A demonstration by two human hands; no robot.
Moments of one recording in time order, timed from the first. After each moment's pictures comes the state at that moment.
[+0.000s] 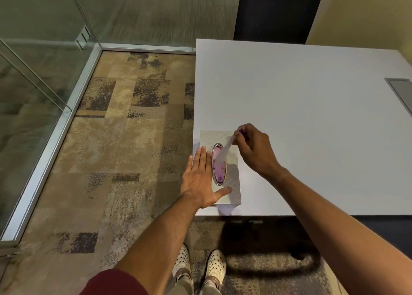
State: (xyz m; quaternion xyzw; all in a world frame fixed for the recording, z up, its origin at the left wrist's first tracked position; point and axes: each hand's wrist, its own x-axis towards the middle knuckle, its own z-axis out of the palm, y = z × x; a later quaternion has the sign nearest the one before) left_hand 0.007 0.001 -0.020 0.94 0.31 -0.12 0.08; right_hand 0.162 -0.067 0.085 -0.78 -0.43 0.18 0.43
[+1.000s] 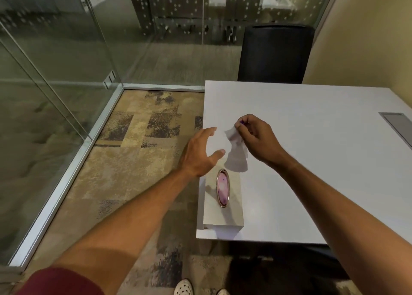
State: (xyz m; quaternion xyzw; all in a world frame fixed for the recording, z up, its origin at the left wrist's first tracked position) left_hand 0.021 0.059 0.131 0.85 0.30 0.24 0.35; right_hand 0.170 -0.045 0.185 -0.71 -0.50 0.17 0.47
